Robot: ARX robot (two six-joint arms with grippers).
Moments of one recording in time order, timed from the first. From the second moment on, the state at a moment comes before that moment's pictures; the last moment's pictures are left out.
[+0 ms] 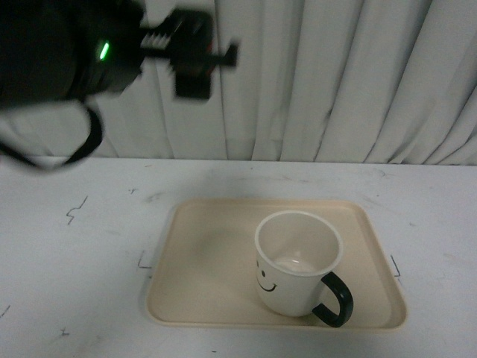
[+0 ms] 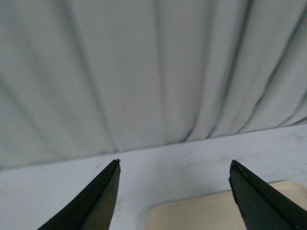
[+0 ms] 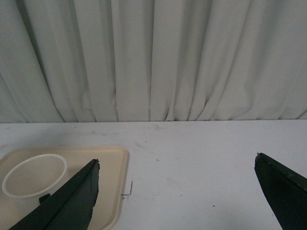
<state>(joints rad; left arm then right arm) -0.42 1.60 0.78 0.66 -0.32 0.02 0.00 0.00 0.01 0.00 0.00 -0.01</state>
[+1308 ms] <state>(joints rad) 0.00 0.66 0.01 0.64 0.00 0.00 0.00 0.00 0.01 0.00 0.00 -0.01</state>
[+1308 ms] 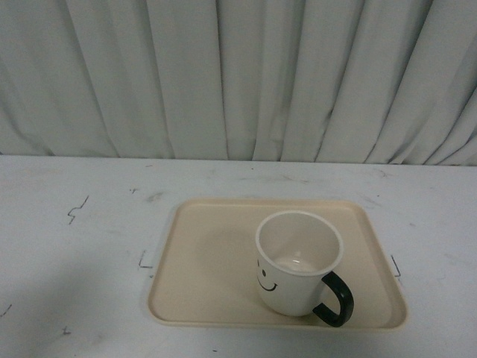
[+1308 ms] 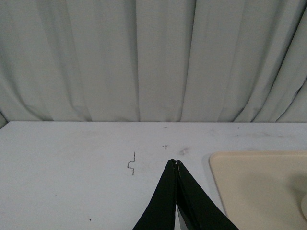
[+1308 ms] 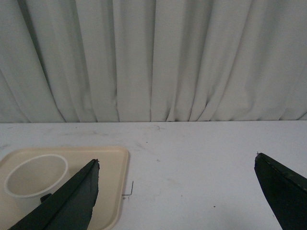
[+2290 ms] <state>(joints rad) 0.00 0.18 0.01 0.18 0.00 0.00 0.00 0.00 0.01 0.00 0.00 -0.01</state>
